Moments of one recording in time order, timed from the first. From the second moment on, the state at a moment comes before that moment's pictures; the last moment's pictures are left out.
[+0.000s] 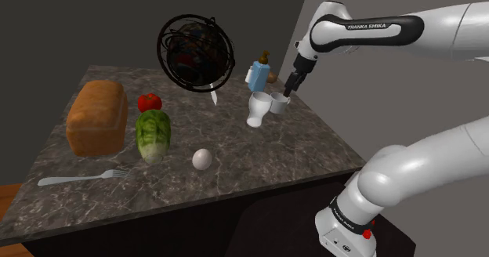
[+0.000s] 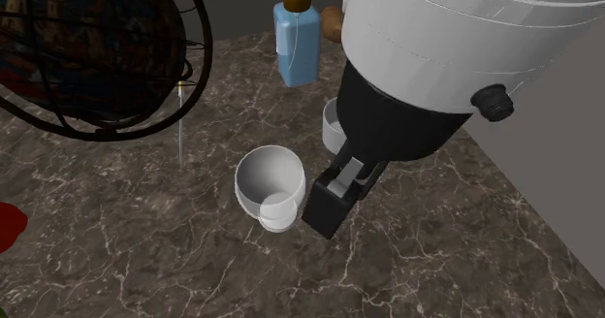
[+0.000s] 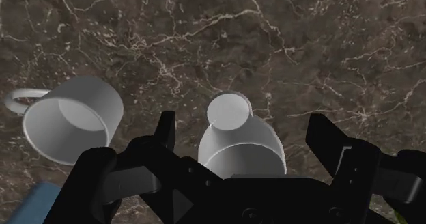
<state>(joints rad) -0.03 -0.45 -0.14 -2.36 -0.02 1.97 -0.38</state>
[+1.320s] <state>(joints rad) -0.08 0.13 -0.25 -2.13 0.02 2.34 -0.64</state>
